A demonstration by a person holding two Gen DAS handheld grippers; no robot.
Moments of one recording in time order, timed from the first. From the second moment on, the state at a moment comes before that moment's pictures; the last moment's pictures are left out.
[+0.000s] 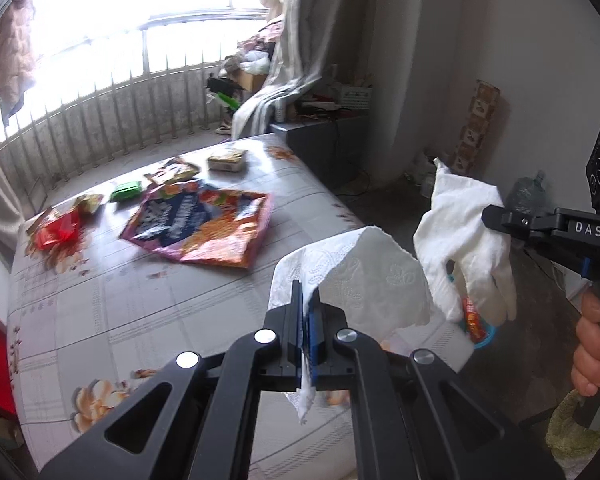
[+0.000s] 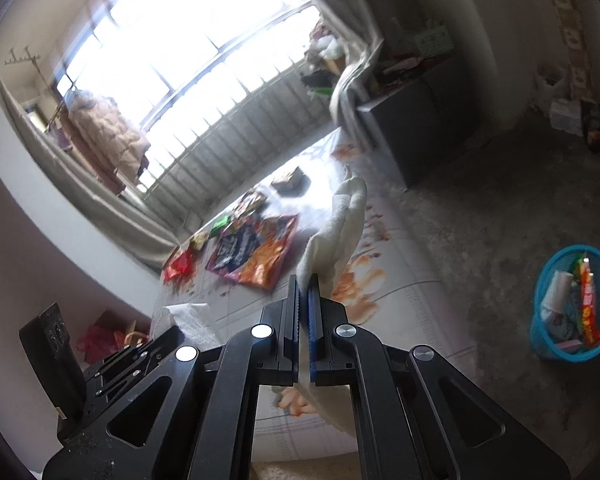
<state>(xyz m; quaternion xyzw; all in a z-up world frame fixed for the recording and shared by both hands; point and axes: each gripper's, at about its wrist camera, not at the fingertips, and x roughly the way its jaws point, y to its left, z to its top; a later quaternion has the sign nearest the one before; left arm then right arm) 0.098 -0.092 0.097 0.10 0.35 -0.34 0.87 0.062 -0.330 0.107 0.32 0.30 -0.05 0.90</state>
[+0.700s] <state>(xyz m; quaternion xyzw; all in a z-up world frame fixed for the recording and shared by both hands) 0.034 -0.393 0.027 0.22 0.42 -0.52 0.71 -0.089 -0.508 0.014 0.41 0.27 -0.28 0.82</state>
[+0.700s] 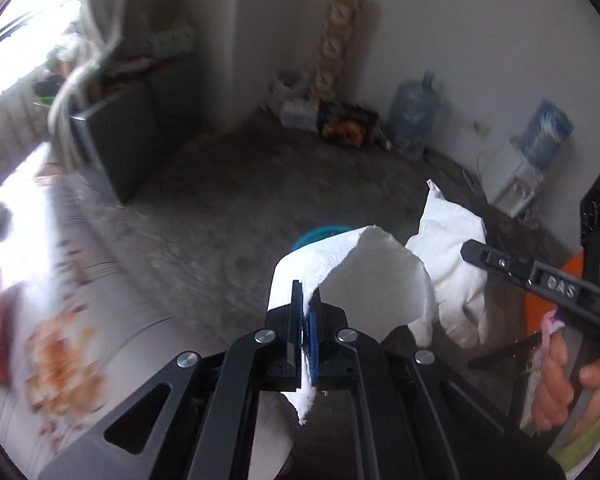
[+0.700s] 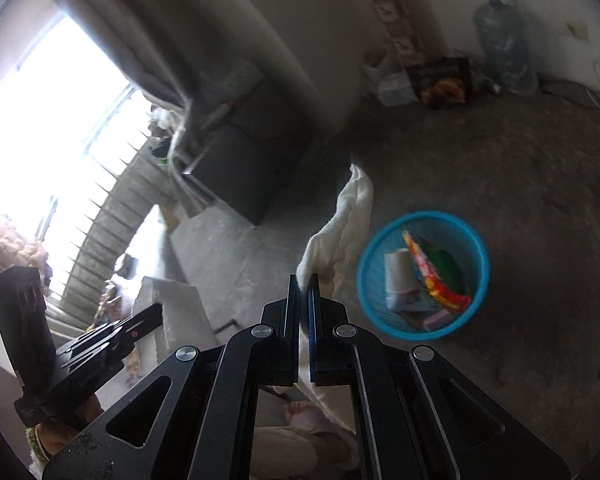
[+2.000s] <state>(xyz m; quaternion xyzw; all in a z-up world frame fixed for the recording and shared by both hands) 0.102 -0.373 0.060 0.12 0.45 -0.46 0.75 0.013 -0.555 -0.139 0.15 0.52 -0.26 0.80</state>
